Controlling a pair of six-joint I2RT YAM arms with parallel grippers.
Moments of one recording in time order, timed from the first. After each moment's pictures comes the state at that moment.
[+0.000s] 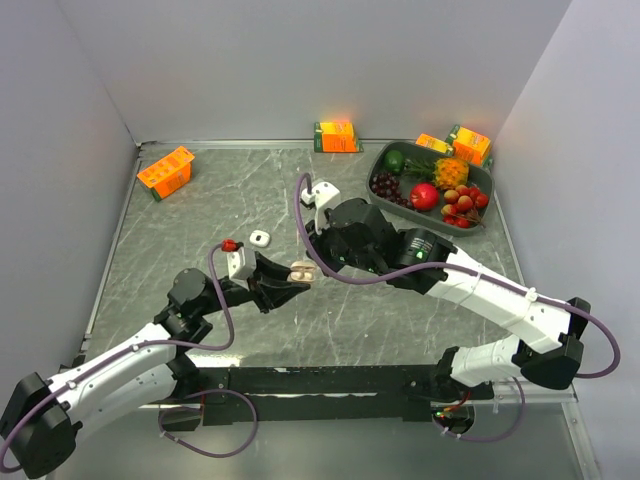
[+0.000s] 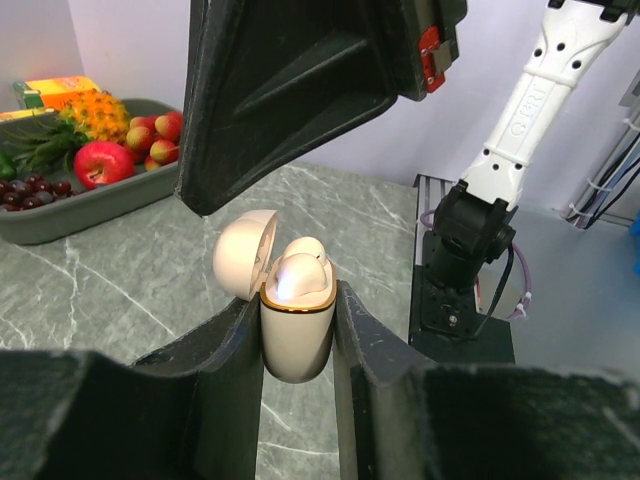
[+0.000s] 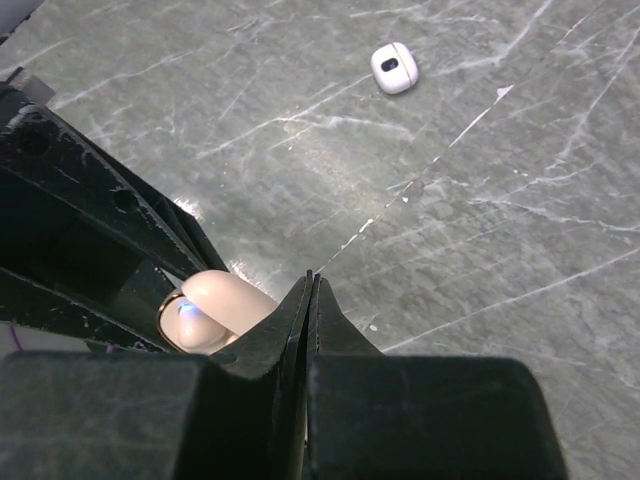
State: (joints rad) left arm -0.74 0.76 0.36 0.66 0.56 -0.26; right arm 1.07 1.30 1.44 -0.70 0.17 0.23
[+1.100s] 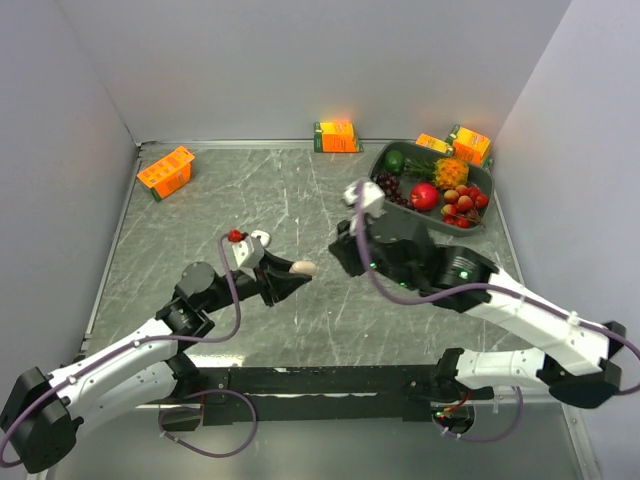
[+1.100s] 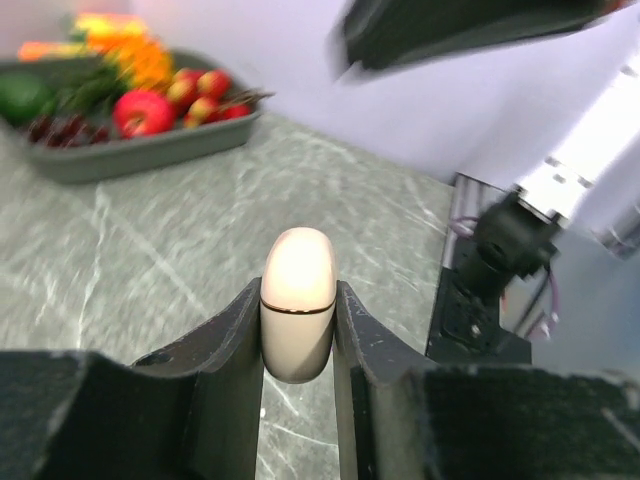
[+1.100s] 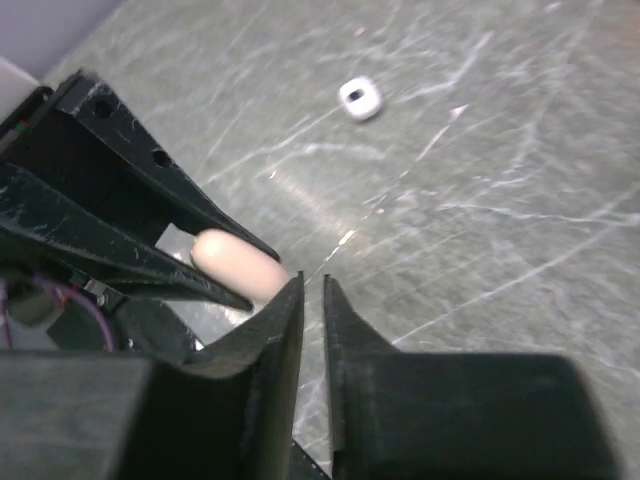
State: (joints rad) left arm -0.76 0.80 0.40 0.56 0.45 -0.27; right arm 1.09 1.11 1.33 -0.66 0.28 0.27
